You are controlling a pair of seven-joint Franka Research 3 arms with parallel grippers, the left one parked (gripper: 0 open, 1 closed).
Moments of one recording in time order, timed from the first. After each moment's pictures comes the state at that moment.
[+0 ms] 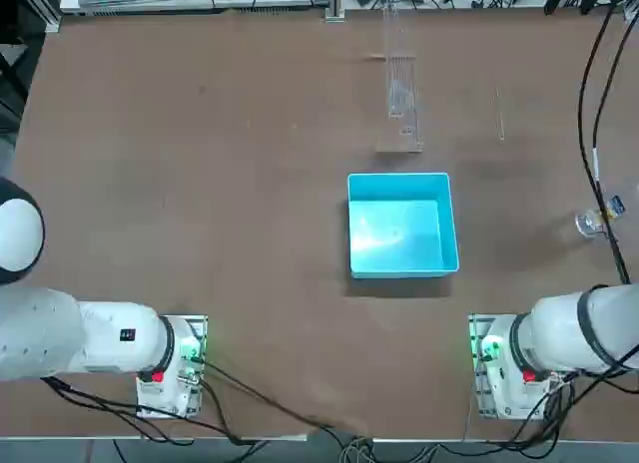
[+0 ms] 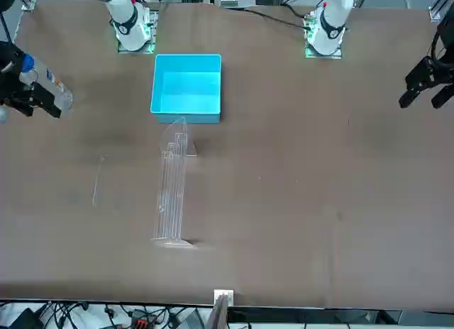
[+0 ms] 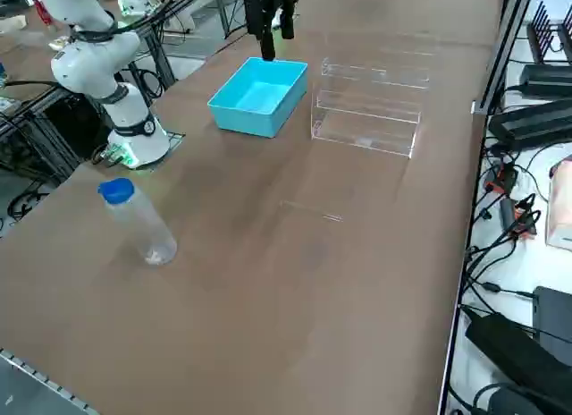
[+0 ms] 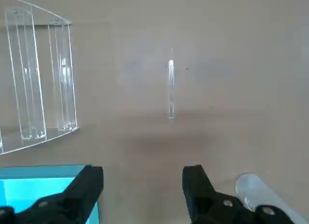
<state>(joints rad) -0.07 0.01 0.03 -1.62 0.00 1.64 0.01</state>
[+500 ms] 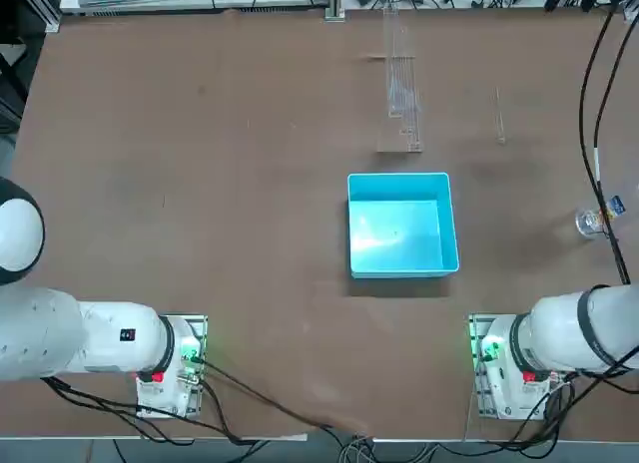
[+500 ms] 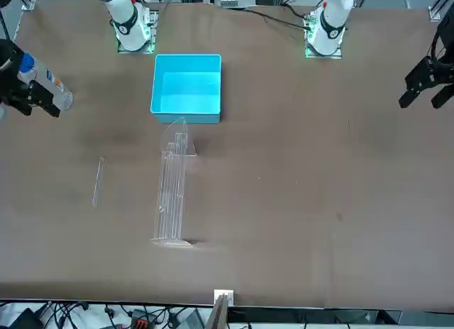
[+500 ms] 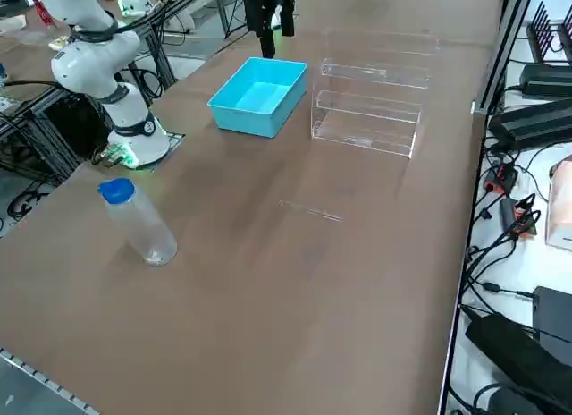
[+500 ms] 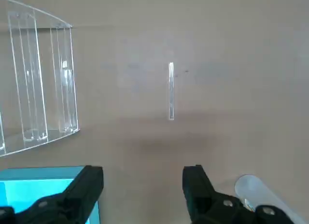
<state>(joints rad) -0.07 0.01 0.03 -1.61 0.00 1.64 0.02</state>
